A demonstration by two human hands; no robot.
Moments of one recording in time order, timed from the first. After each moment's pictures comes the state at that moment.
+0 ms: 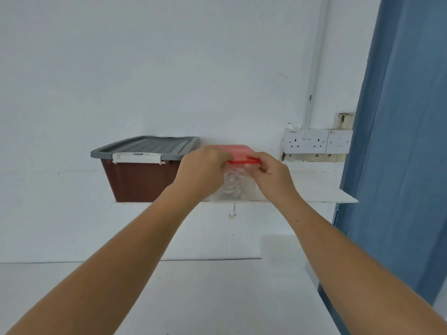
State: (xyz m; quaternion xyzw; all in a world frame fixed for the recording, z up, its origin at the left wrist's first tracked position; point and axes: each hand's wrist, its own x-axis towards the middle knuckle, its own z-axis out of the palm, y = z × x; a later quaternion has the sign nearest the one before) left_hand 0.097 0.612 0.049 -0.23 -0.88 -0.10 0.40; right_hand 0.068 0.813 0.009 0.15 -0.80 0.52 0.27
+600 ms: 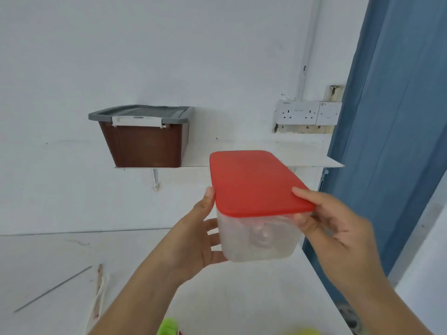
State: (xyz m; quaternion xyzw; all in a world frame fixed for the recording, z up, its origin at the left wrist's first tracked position) left_hand 0.259 0.593 -0.063 -0.06 -0.53 -0.82 -0.20; right_hand 0.310 0.835 -0.063 0.16 -0.76 0.52 0.35
